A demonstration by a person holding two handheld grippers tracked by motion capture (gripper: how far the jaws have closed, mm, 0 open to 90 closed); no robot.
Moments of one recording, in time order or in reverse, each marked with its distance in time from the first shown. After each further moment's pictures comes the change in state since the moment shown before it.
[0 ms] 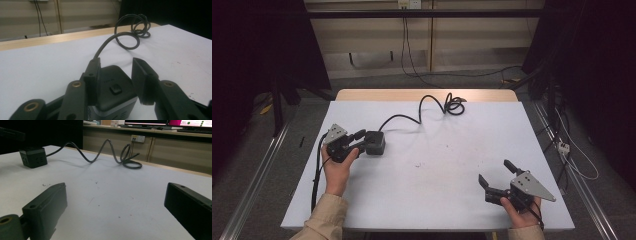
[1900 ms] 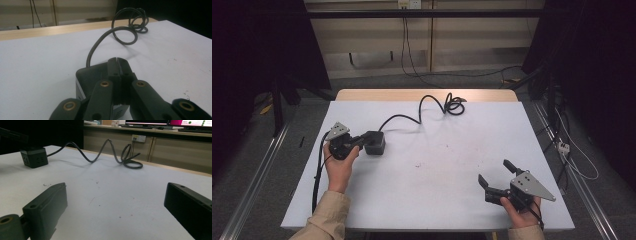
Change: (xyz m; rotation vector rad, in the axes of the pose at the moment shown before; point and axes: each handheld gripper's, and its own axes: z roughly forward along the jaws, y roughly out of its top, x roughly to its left) left arm 0.000 0.003 0.007 0.058 -0.030 -0.042; right arm 0.000 0.000 0.001 0.001 0.004 0.000
